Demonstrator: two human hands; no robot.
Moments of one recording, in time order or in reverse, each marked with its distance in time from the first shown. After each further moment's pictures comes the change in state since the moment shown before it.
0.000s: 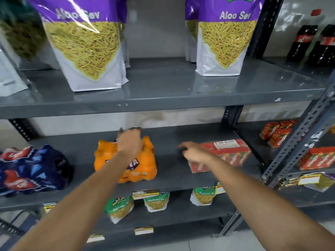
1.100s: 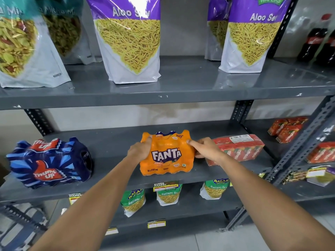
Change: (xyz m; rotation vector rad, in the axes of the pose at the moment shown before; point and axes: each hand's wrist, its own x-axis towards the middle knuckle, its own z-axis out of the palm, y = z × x) left_hand -0.023 -0.069 0.025 -0.717 -0.473 -0.393; right_hand -0.032 -0.048 0.029 0.529 0.104 0.149
